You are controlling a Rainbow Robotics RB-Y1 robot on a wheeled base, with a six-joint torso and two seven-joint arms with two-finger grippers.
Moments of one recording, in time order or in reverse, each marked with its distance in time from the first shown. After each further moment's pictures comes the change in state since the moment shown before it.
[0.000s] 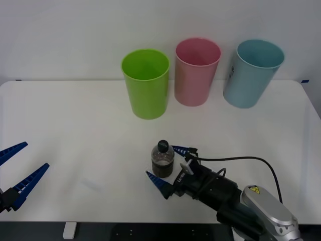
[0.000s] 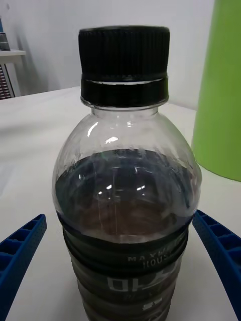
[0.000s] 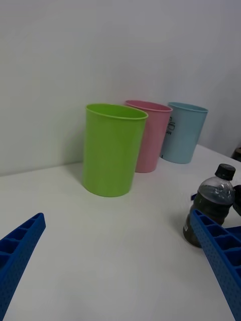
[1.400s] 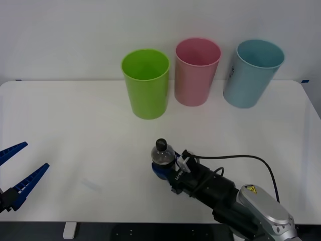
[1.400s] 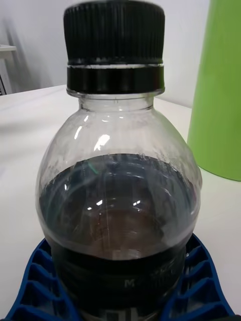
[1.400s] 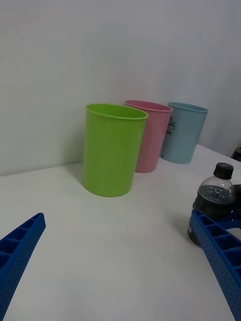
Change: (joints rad) right arm -0.008 -0.002 0.020 -0.013 -0.008 0.057 -0.007; left arm 0.000 0.000 0.000 0.000 0.000 0.000 0.000
